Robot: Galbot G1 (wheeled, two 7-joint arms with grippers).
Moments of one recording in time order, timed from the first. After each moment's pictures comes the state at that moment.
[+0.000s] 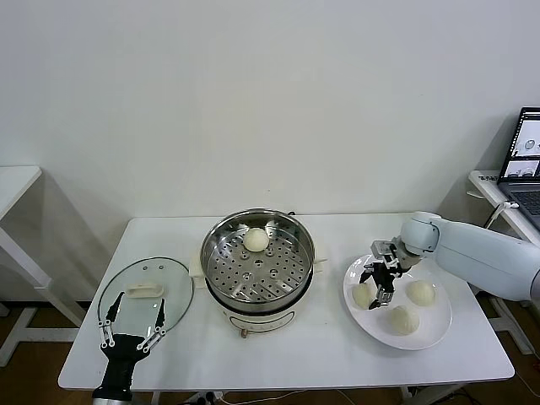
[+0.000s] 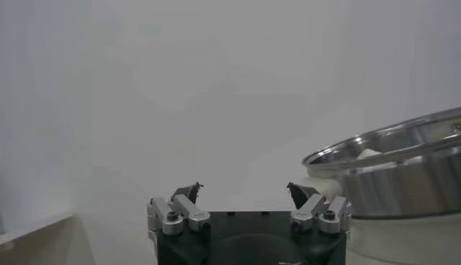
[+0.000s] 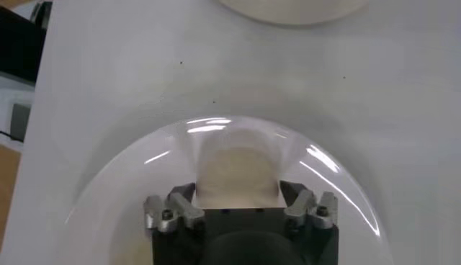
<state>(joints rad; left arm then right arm) 1.74 -1.37 -0.66 -1.96 0.09 -0.44 -0.05 0.25 0.79 -1.32 1.11 0.35 -0.08 -0.99</state>
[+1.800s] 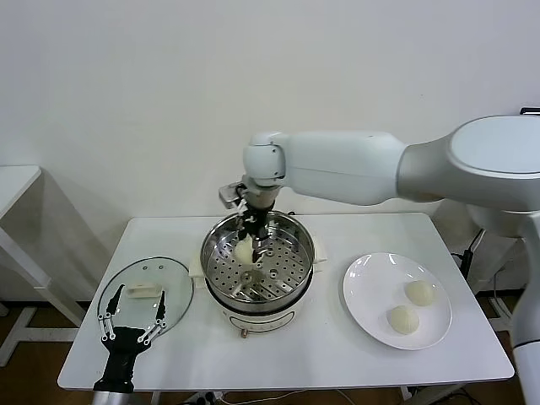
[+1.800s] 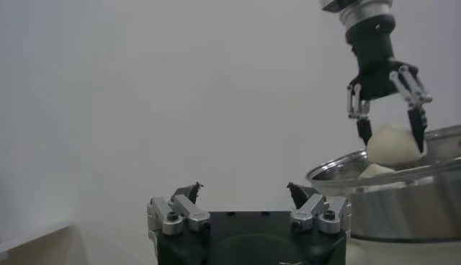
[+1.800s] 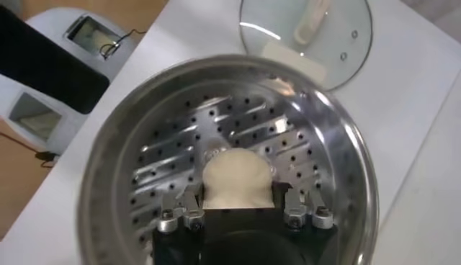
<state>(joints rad) 1.71 -1.36 -0.65 -1.97 0.07 -0.44 -0.06 0.69 1.48 -1.53 1.12 0.63 -0.24 -1.06</state>
